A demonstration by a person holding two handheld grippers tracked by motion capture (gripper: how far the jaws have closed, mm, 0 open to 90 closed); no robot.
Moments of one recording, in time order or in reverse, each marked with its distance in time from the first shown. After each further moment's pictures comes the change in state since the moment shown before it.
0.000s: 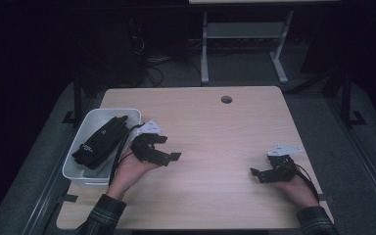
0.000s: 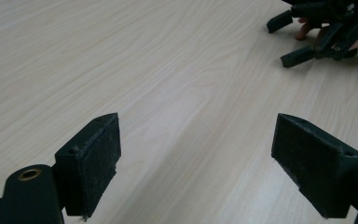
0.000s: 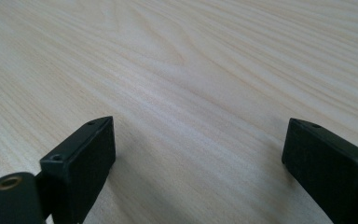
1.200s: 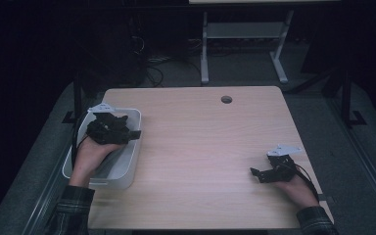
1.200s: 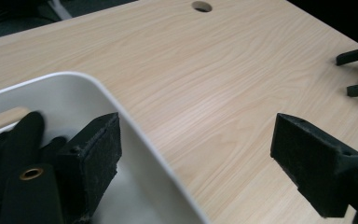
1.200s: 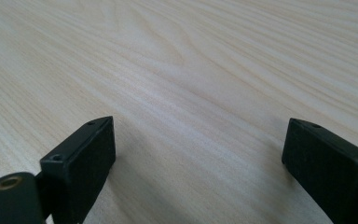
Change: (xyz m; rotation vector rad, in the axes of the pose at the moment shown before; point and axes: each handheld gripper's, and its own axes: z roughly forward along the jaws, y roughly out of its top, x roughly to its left) left arm 0.074 -0.004 -0.088 -0.051 0.174 -0.148; right arm 0.000 0.000 0.000 0.000 0.000 0.002
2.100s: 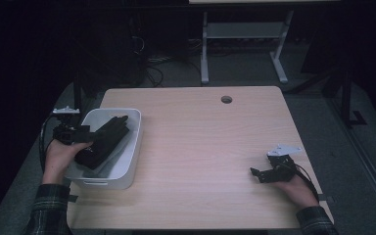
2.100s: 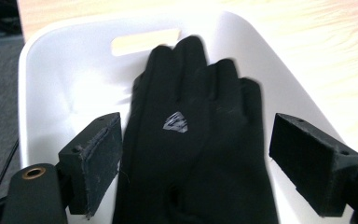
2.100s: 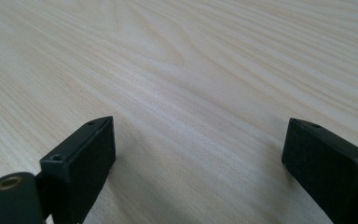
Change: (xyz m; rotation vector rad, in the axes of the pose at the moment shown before) left arm 0.089 -0.044 -0.044 0.060 0.184 -0.195; right arm 0.000 0.000 0.000 0.000 0.000 -0.001
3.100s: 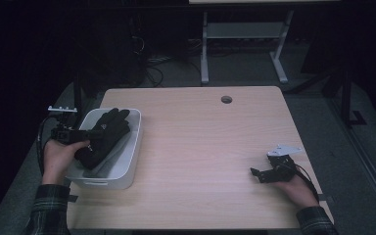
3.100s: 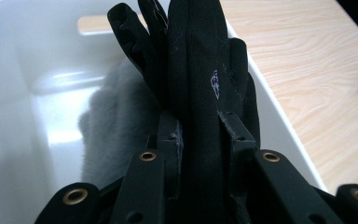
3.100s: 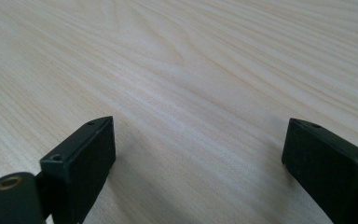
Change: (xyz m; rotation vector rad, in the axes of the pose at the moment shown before) left arm 0.003 -0.002 -0.005 0.053 -0.113 -0.125; right arm 0.000 0.000 0.000 0.001 0.000 -0.001
